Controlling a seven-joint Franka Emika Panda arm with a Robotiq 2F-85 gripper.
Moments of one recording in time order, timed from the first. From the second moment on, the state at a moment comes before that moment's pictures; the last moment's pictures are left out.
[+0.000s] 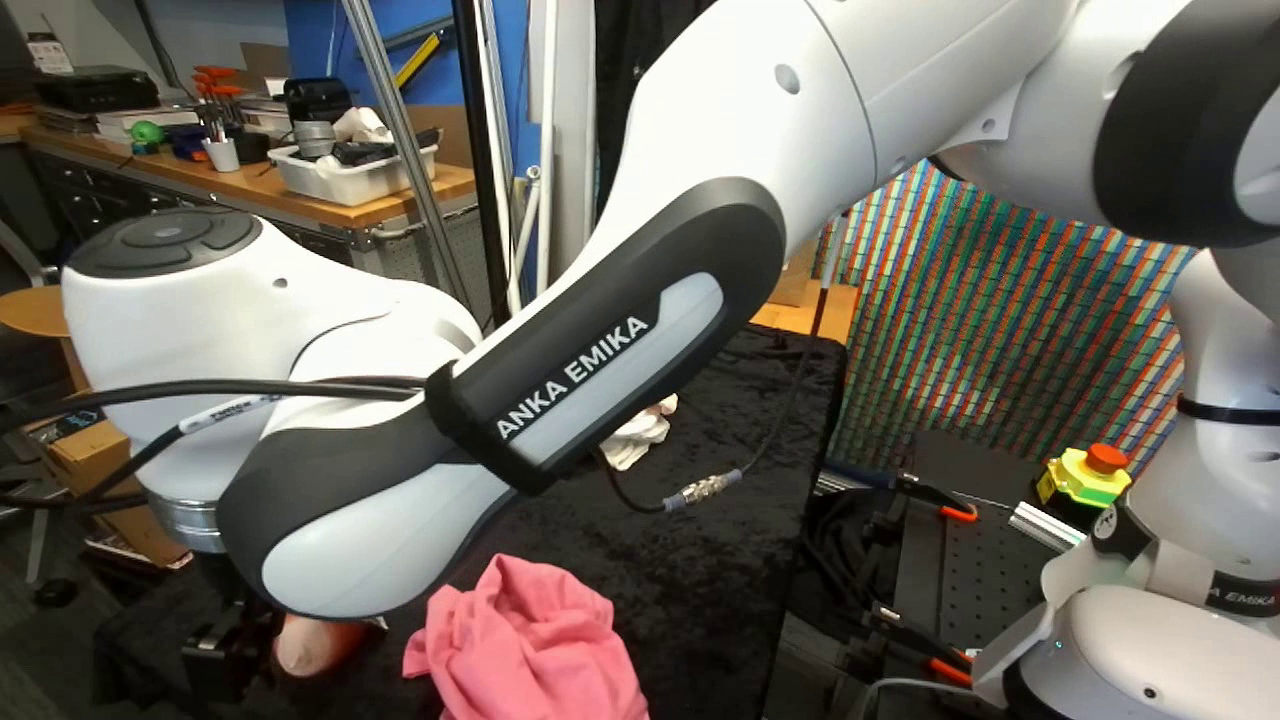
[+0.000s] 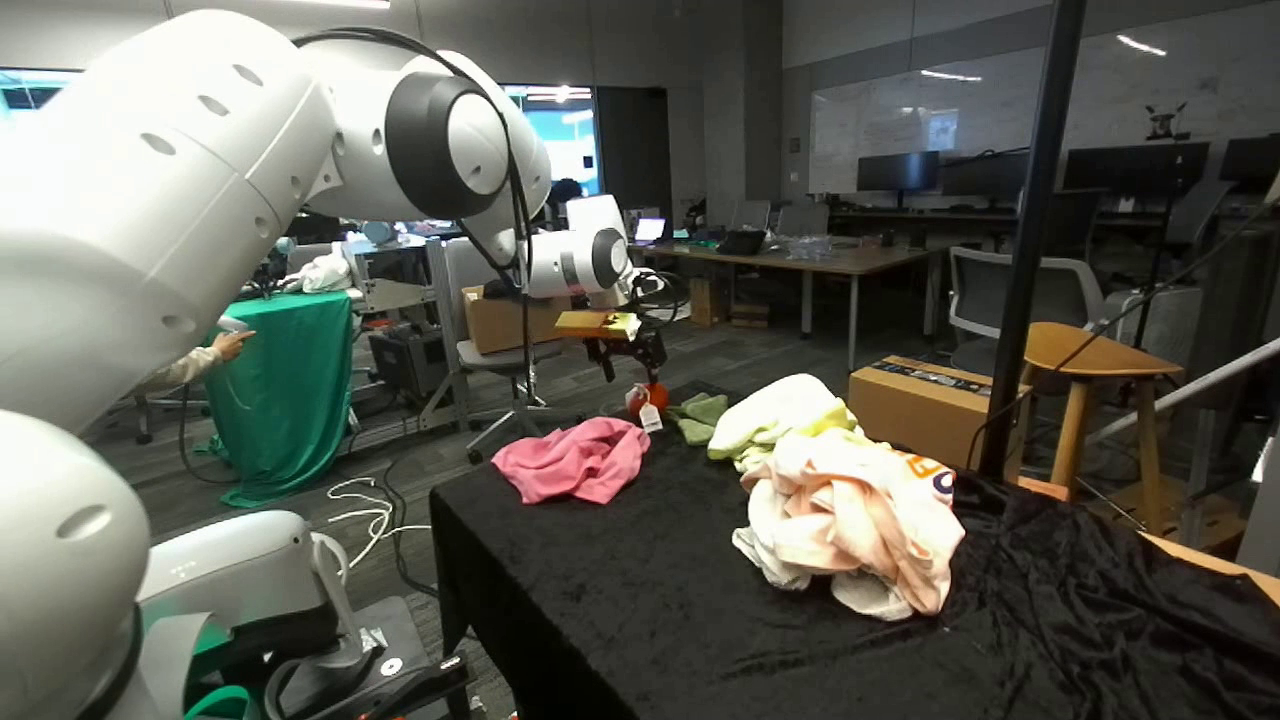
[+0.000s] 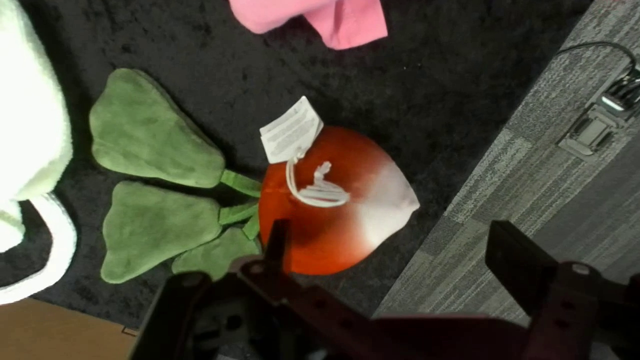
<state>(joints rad) 0.58 0.85 0.08 -1.31 -0.20 2.35 0.24</state>
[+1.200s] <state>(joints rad) 0.58 0.96 0.00 -1.15 -0.20 2.28 0.27</state>
